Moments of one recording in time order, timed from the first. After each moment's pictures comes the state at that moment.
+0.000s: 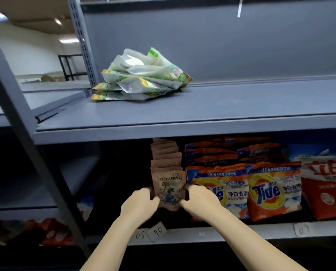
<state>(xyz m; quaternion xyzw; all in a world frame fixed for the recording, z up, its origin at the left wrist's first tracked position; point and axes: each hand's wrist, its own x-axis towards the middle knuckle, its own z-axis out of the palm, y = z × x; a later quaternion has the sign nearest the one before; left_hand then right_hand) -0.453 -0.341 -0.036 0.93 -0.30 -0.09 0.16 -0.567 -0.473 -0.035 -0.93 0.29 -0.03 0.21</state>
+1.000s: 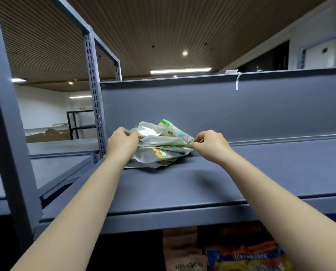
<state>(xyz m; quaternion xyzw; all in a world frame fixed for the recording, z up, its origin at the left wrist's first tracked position) -0.302 -0.399 0.229 0.79 -0.25 0.14 0.54 -0.469 -0.557 0.221 -0.87 0.32 -0.33 0.20</state>
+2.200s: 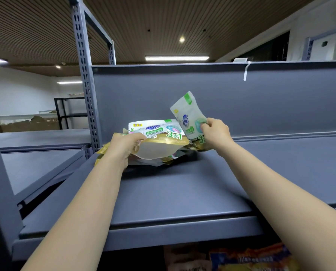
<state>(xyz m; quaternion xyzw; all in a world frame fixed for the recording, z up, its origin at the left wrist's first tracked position) -0.274 -0.418 0.218 0.64 -0.20 -0.13 0.73 -0.416 -0.599 0.224 -0.78 0.34 -0.42 0.30</state>
